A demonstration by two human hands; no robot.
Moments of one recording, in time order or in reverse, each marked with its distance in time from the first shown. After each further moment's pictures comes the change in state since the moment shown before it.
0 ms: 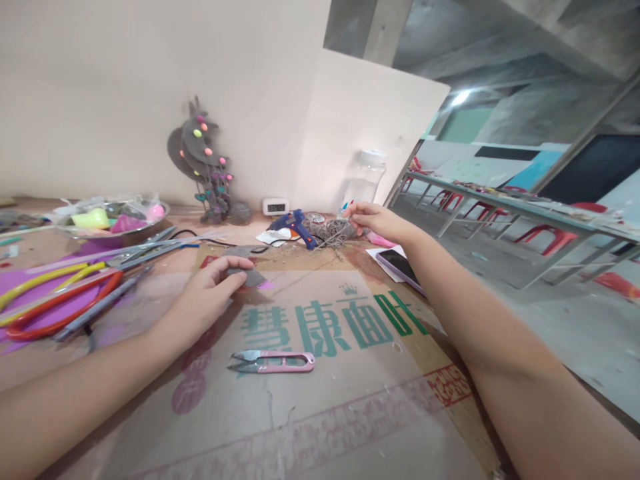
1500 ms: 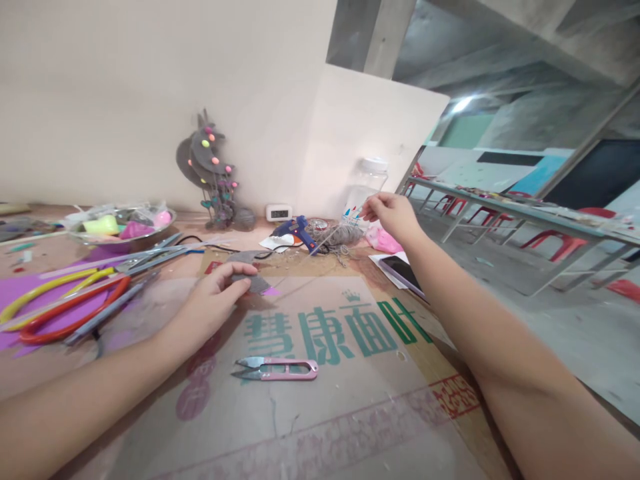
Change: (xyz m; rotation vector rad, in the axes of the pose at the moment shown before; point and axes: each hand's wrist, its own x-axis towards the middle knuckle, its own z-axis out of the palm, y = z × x) left_hand 0.002 -0.001 -0.004 0.087 -0.028 -0.005; right_hand 0.002 -0.024 -0.006 0.046 0.528 0.050
